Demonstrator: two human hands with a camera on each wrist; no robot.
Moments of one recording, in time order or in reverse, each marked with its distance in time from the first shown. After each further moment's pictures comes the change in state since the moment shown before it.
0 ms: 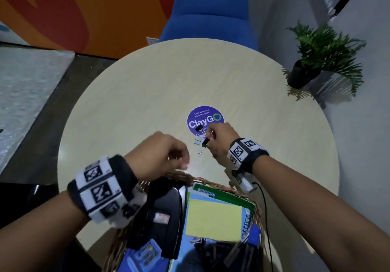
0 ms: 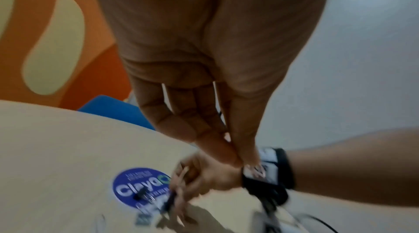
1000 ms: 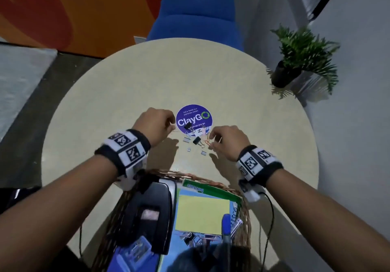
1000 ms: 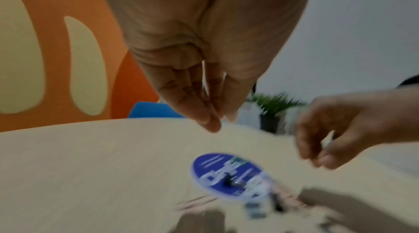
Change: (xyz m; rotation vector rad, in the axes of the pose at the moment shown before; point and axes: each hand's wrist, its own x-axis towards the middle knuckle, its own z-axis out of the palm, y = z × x) left_hand 0.064 -0.022 0.003 0.208 0.256 -0.174; right_hand -0.061 0.006 -0.035 -0.108 0.034 0.054
